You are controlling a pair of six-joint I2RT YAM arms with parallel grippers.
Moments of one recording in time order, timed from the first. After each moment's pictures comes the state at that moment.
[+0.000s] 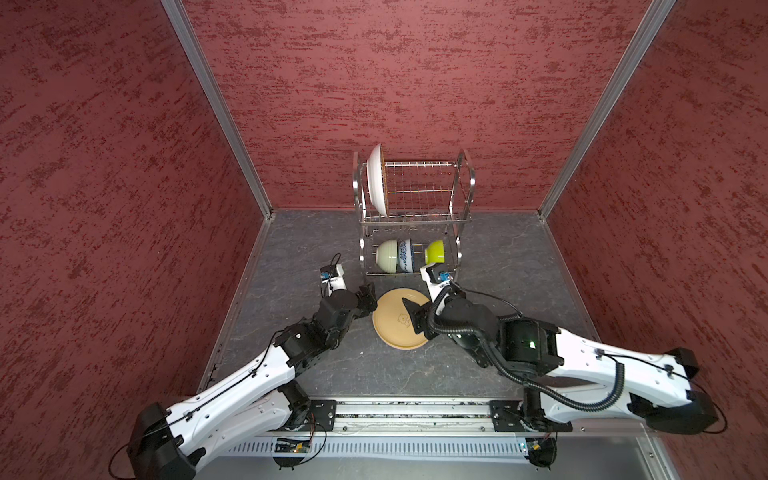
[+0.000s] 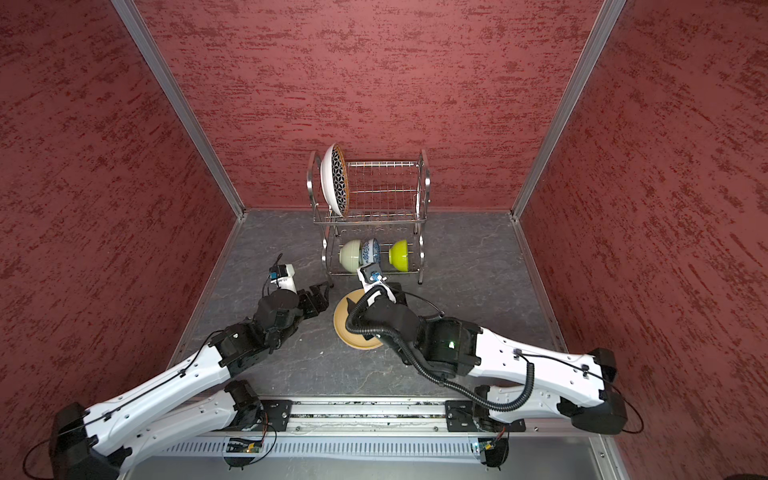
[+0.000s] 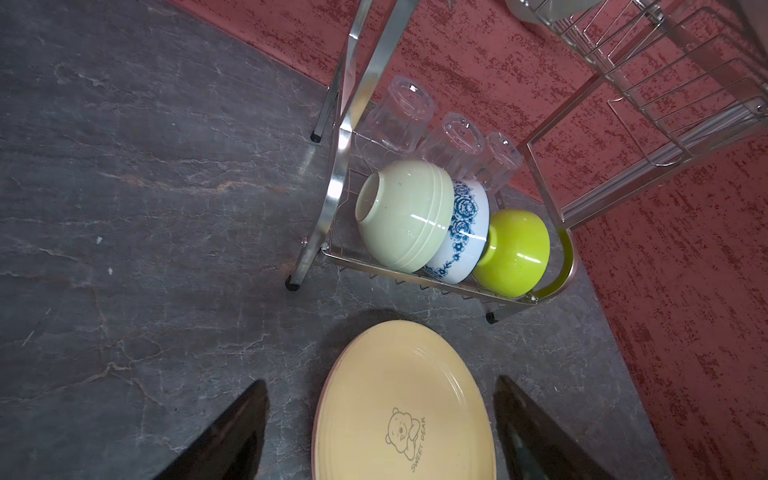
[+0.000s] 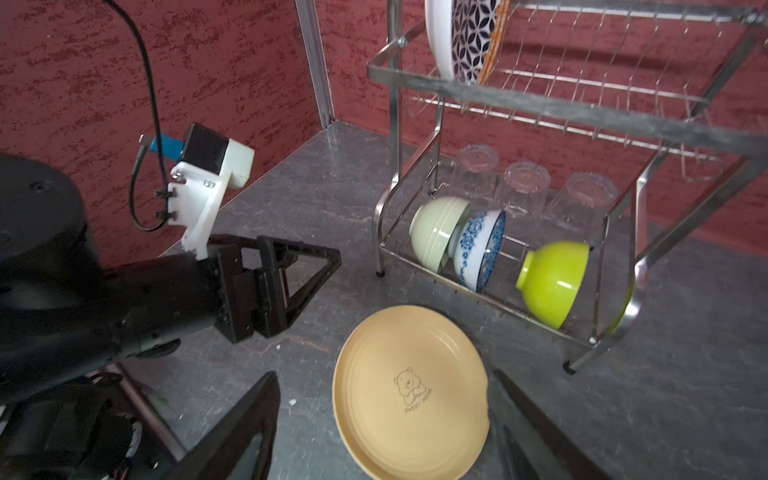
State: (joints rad) left arm -0.79 0.86 0.63 -0.27 -0.47 -0.80; right arm 1.26 1.17 1.23 -0.55 0.61 0.38
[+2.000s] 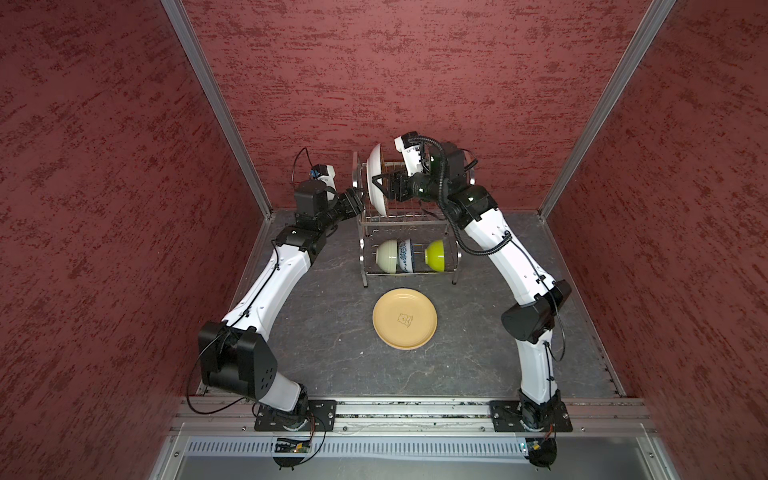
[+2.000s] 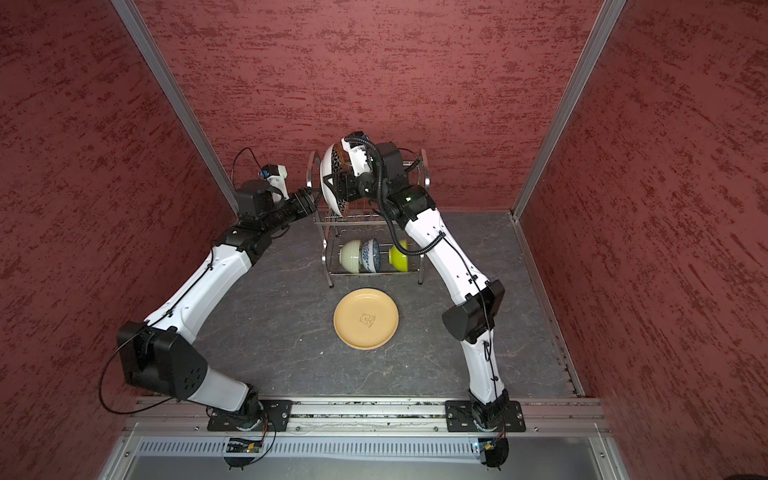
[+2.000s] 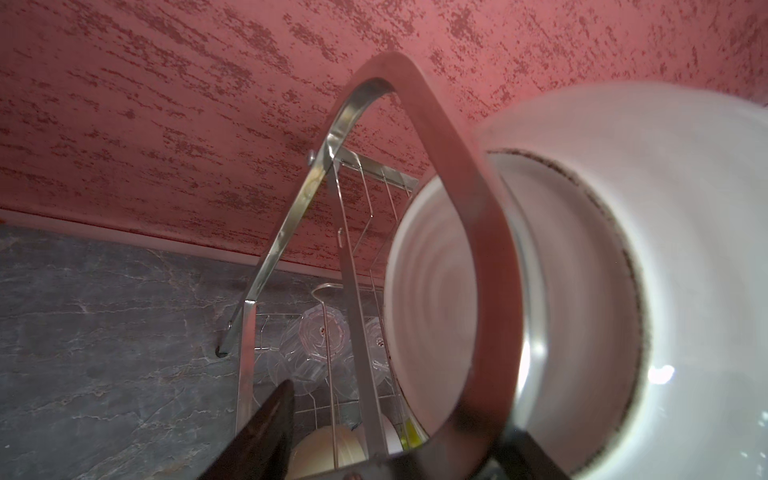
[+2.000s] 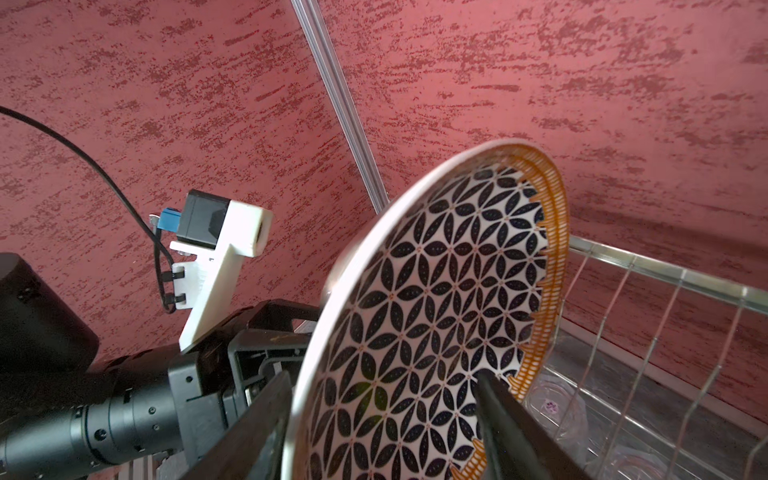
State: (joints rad) left arm -0.22 1.51 1.42 -0.15 0.21 -0.57; right arm 0.58 2.10 2.45 -0.57 -0.34 0.26
